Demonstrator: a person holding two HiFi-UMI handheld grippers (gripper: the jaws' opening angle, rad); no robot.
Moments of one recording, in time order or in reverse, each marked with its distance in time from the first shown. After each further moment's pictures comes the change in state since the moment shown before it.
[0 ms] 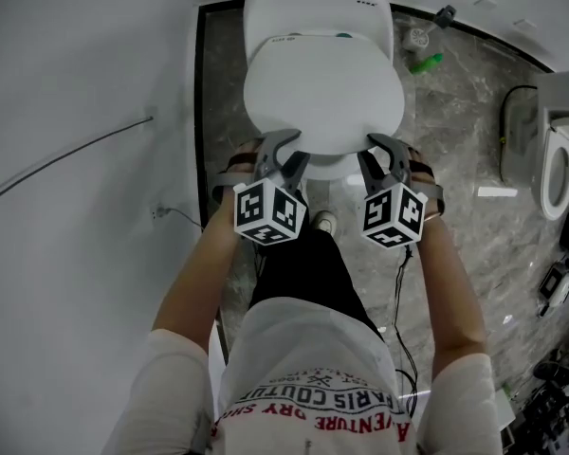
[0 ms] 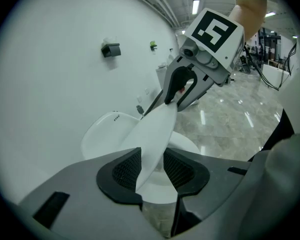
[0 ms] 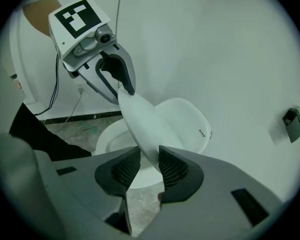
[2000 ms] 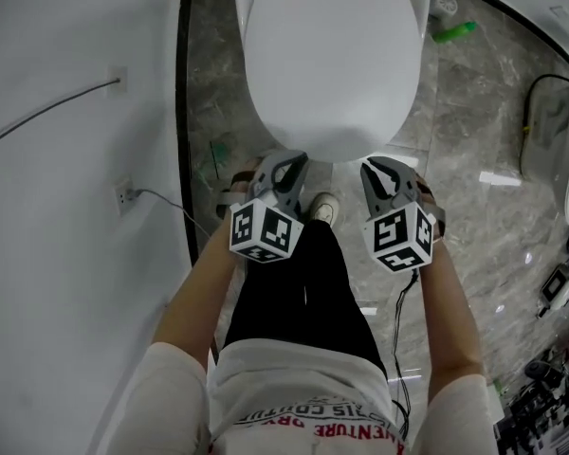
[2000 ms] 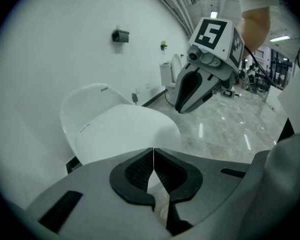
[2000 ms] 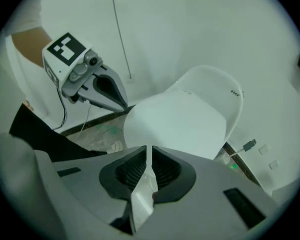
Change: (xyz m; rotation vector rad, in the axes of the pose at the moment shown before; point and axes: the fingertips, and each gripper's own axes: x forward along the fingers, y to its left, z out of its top) left arm 0.079 -0.128 -0.113 -0.212 -0.047 -0.031; right arm 0.080 0.137 -0.090 0.195 0.010 0.201
